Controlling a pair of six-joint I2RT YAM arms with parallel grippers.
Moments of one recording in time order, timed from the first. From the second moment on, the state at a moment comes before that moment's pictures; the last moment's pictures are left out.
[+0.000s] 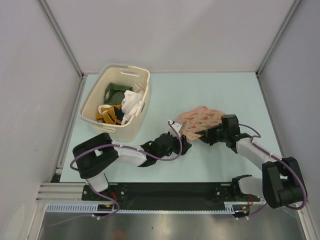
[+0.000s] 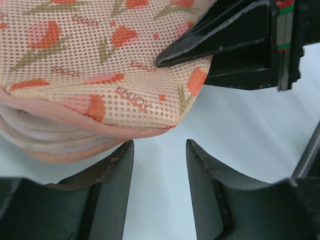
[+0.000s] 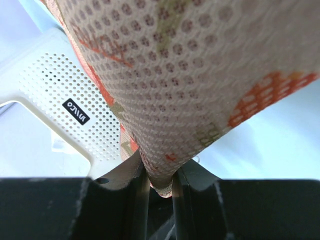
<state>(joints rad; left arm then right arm) -1.08 1.67 0.67 0.66 -0.13 -0.47 0.23 1.22 0.51 -0.10 -0.39 1.55</state>
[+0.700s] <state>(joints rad) -1.15 1.85 0.74 0.81 -0.39 -0.46 0.24 1.23 0.55 -0.13 -0.38 1.60</state>
